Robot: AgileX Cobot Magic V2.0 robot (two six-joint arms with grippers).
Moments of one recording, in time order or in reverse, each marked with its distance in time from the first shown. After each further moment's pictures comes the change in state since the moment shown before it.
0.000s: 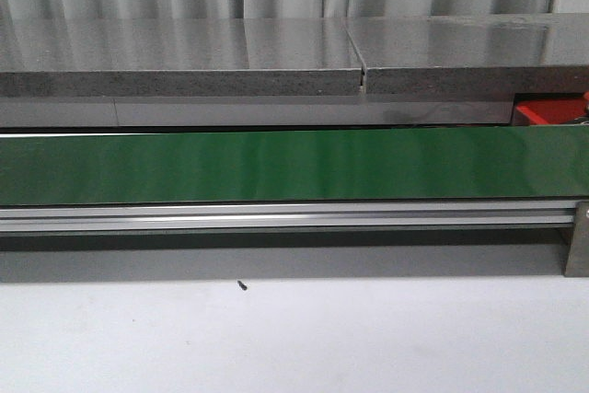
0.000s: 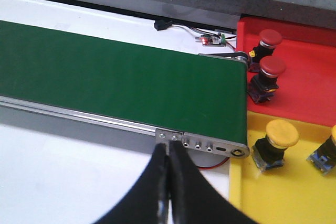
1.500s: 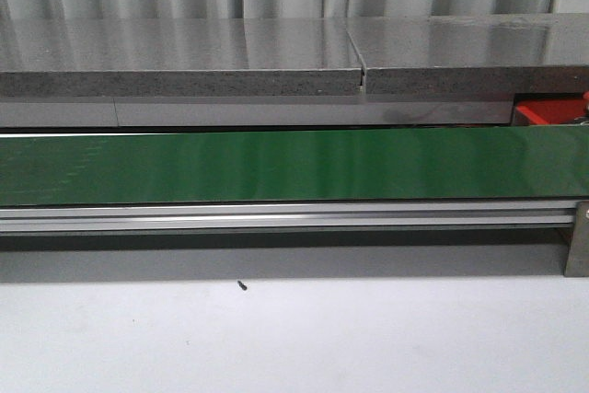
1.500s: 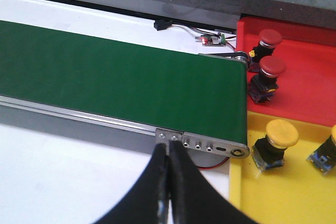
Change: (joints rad) left arm 0.114 0.381 -0.071 -0.010 -0.294 -0.048; right arm 0.000 0.000 0.000 0.000 0.000 0.000
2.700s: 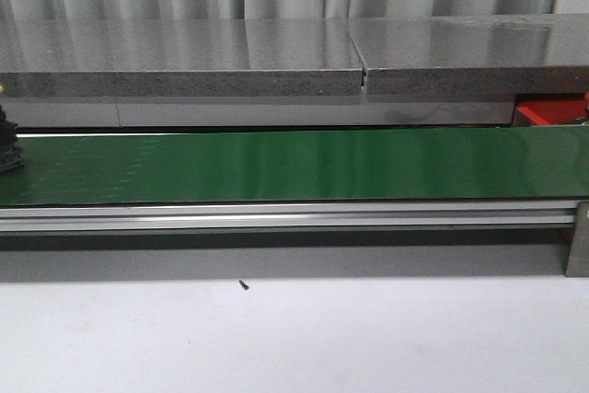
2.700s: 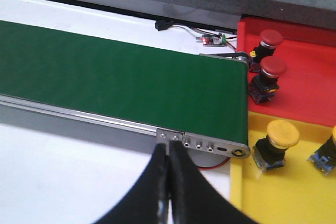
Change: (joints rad) left arm -0.164 -0.450 0.285 -0.039 0.029 0.018; right arm 0.000 0.000 0.000 0.000 0.000 0.000
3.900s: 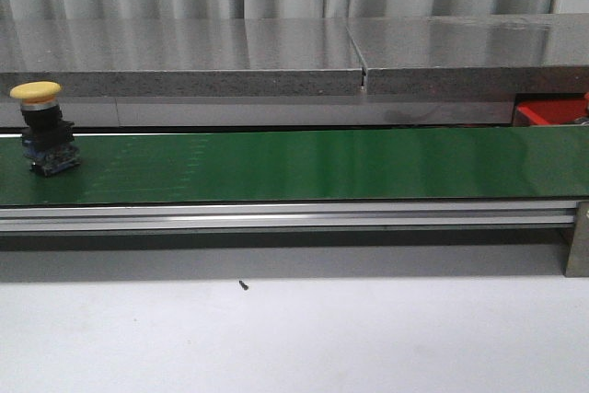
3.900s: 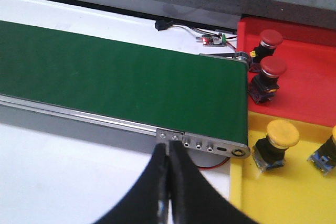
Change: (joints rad) left arm -0.189 -0.285 0.123 -0.011 -0.097 0.073; right arm 0.000 0.000 0.000 0.000 0.000 0.000
